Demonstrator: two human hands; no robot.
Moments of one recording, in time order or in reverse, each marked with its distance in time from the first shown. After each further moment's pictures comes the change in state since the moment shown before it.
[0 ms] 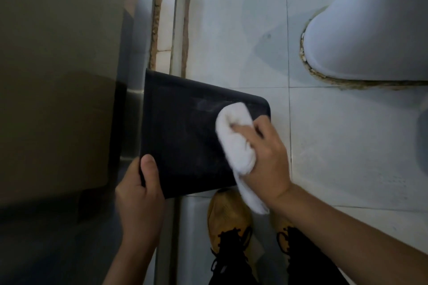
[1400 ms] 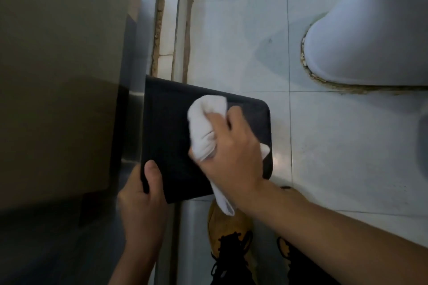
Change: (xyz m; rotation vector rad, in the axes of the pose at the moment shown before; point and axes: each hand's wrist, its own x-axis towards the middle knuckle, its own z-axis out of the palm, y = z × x) left_hand -0.003 -0.004 0.001 0.030 0.049 0.032; right_hand 0.030 -0.057 0.018 -0.120 0.020 0.050
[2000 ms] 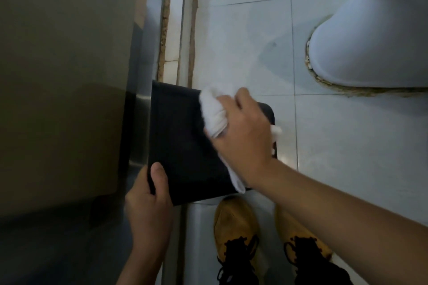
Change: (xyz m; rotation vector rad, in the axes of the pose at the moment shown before) left_hand 0.005 0.003 0.002 0.012 0.006 -0.043; right_hand 0.038 0.013 -0.004 -0.017 -0.027 0.003
